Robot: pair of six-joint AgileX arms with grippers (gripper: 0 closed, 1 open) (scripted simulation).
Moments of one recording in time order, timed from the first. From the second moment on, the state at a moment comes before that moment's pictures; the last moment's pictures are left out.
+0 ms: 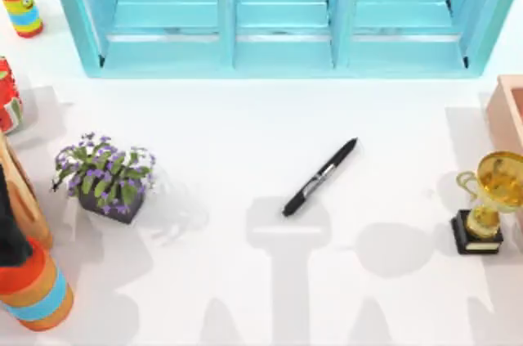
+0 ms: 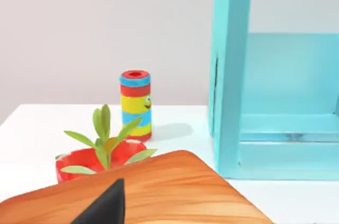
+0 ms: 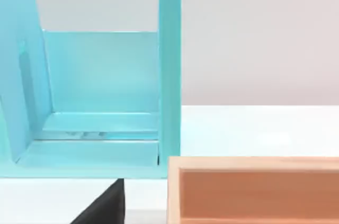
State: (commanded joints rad) left arm 0.00 0.00 0.00 0.00 0.00 0.00; right arm 0.00 0.00 0.00 0.00 0.00 0.00
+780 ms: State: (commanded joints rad) left arm 0.00 0.00 0.00 0.00 0.00 0.00; right arm 0.16 0.58 0.47 -0.31 -0.03 0.35
